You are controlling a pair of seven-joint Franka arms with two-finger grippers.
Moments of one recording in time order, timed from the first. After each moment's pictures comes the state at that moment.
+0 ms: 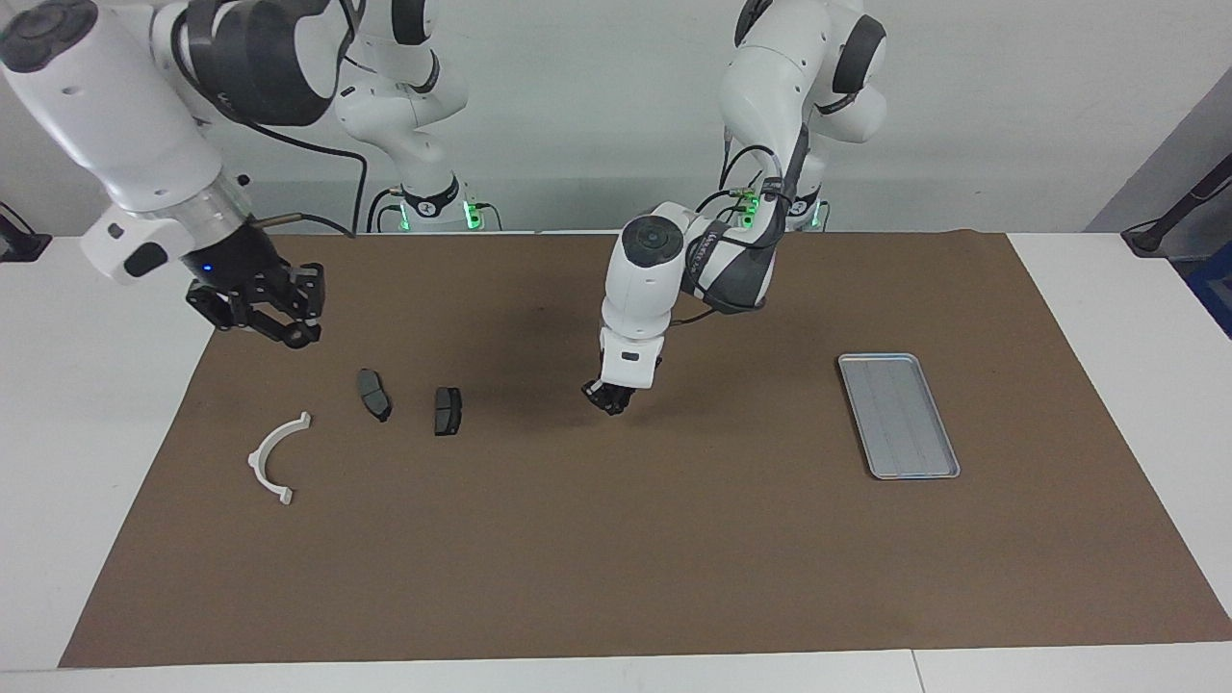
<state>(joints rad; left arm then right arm) -0.66 0.54 -0.02 -1.54 -0.06 2.17 -1.21 0.26 0.26 -0.42 -1.25 0.16 1.52 -0.24</state>
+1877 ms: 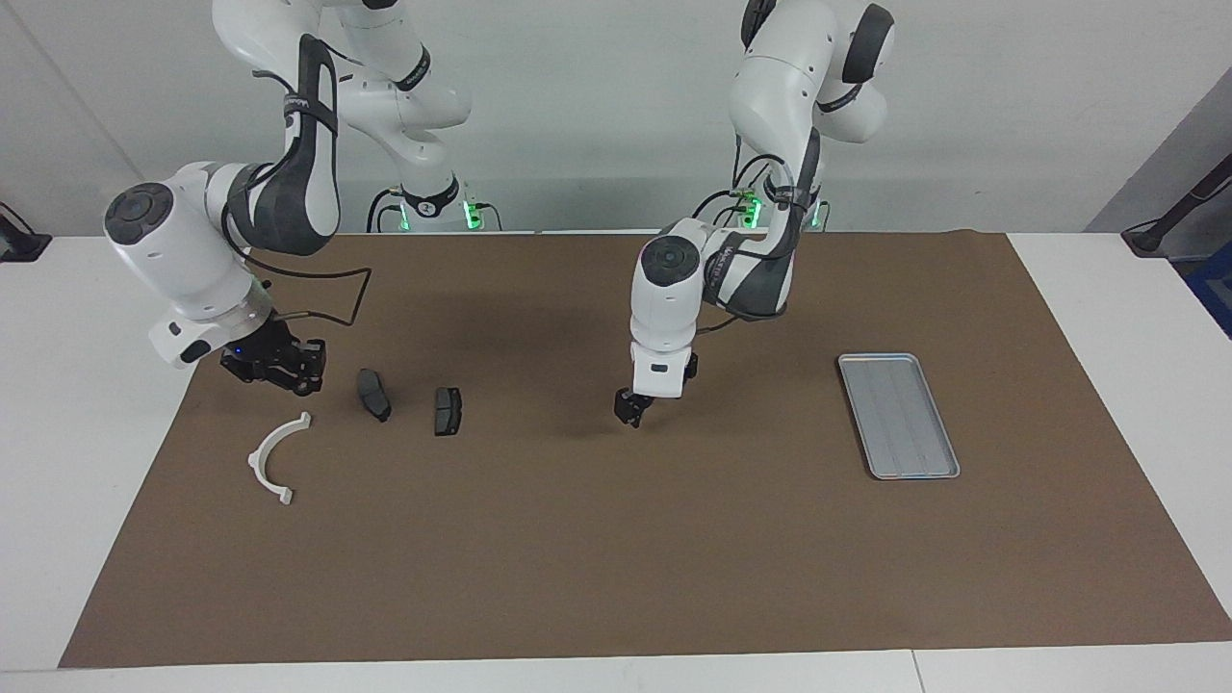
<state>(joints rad) -0.65 0.48 0.04 -1.62 0.02 2.15 -1.21 0.04 0.16 -0.21 -1.92 0.09 2.06 -0.21</state>
